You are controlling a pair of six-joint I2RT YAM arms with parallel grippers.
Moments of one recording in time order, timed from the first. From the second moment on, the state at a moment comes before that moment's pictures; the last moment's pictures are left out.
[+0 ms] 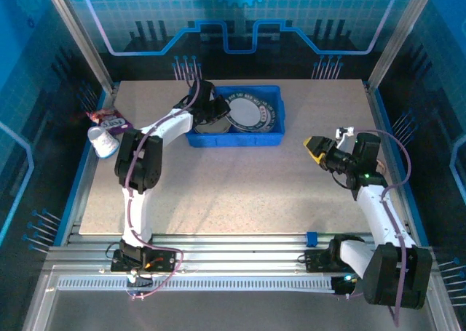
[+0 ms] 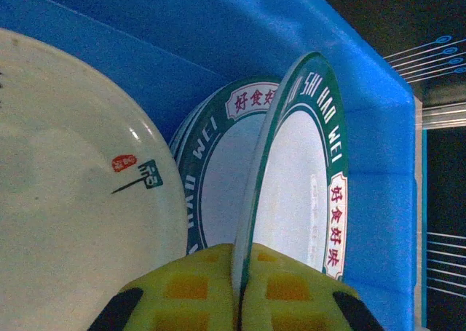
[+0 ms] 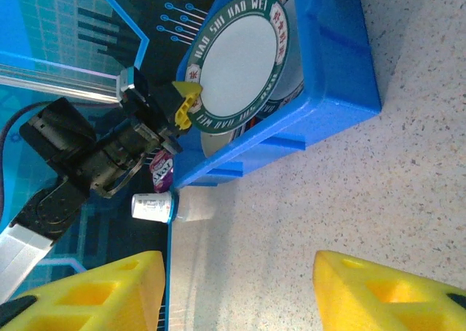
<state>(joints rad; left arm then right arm) -0.30 2.13 1.63 -0.19 0.27 -0.86 -0.14 1.03 0.61 -0.12 -0.80 0.83</state>
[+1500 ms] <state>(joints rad) -0.41 2.21 1.93 -0.54 0.07 -0.62 -0.08 1.00 0.56 -0.18 -0.73 0.74</state>
